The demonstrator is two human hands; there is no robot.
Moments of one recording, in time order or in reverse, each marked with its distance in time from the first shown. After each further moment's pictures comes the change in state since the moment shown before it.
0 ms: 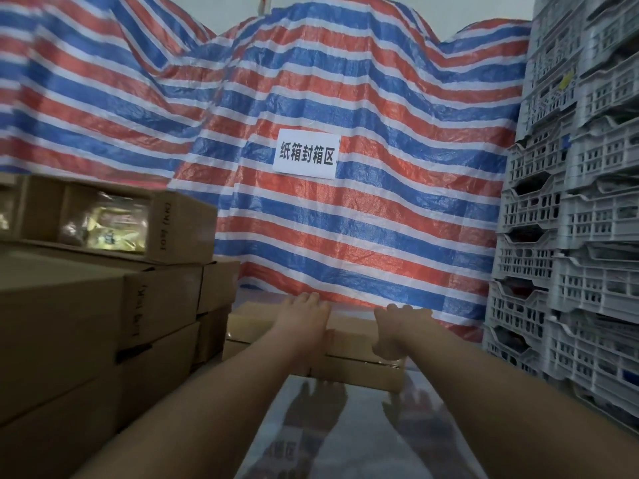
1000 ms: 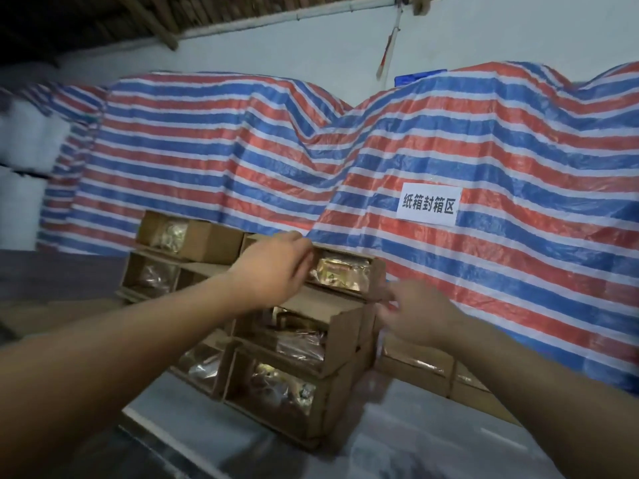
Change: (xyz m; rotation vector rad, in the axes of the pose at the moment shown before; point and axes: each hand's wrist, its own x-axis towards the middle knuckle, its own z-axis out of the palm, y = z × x) left_hand -0.315 -0.202 -0.250 0.036 0.468 -0.144; right_hand -0.208 -0.193 -0.190 0.371 0.434 -0.614
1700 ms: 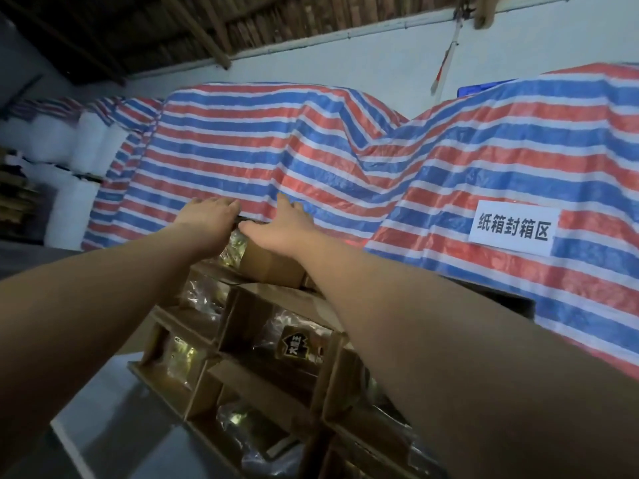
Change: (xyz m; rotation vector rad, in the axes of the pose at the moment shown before) left_hand 0.021 -0.324 0.056 0.541 -0.112 -0.471; right_hand 0.297 -0.266 0.091 0.531 0.050 -0.073
